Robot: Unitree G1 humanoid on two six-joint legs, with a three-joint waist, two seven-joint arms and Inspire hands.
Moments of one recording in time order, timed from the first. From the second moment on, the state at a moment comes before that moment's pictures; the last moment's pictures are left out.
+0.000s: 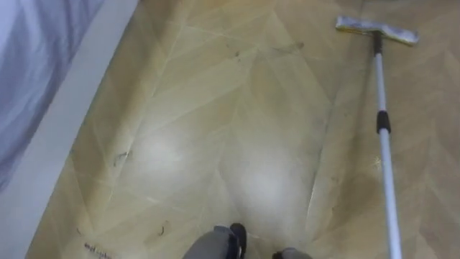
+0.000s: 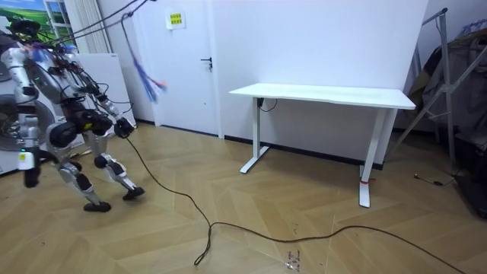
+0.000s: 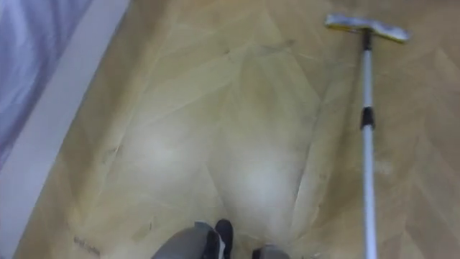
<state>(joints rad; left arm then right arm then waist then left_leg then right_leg) 0.05 0.21 -0.13 1.09 -0.15 0.09 0.18 -0.02 -0.37 0.34 1.44 0.52 0.14 -0.03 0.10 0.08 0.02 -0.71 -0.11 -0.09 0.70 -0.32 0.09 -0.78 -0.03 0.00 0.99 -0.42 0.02</state>
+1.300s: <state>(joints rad) 0.22 0.23 0.07 1.13 -0.03 0.14 0.16 0.10 -0.29 0.20 1.41 0.44 0.11 0.16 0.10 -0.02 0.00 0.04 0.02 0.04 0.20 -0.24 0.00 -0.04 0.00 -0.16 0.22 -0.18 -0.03</state>
